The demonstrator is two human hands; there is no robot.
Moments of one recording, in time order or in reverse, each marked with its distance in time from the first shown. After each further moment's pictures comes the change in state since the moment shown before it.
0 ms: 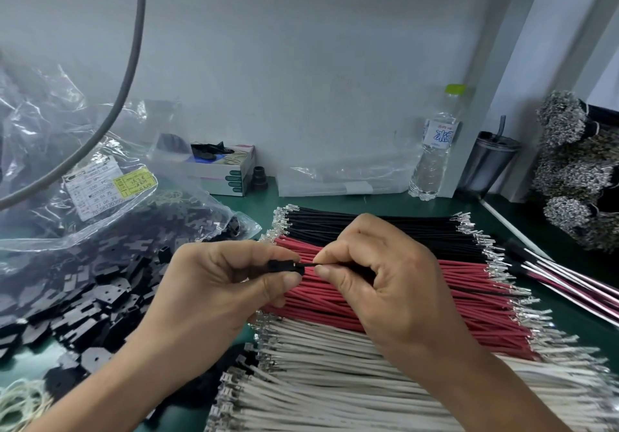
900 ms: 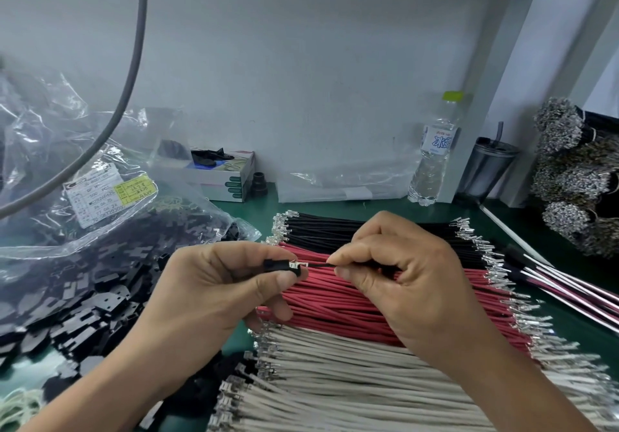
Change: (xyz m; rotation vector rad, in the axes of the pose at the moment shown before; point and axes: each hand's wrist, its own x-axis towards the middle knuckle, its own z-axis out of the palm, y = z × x) left_hand 0.002 0.008 -0.003 -0.070 -0.033 -0.087; right_hand 0.003 0.015 -0.015 0.160 -0.022 0.057
